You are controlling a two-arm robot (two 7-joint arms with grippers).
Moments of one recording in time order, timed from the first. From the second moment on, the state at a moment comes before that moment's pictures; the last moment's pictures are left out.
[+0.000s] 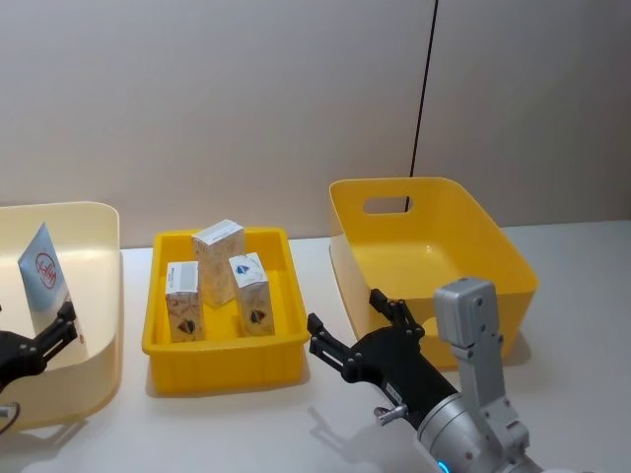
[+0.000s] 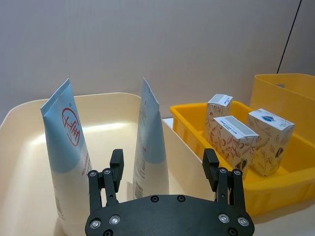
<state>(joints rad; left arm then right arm) -0.23 0.33 0.29 -1.60 -0.44 0.12 -0.09 -0.01 0.34 -0.23 -1.77 0.29 0.03 0.07</state>
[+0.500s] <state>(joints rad) -0.32 0.28 0.29 -1.48 -0.47 0.13 -0.15 -0.01 0.34 -0.23 -1.77 0.29 0.03 0.07</state>
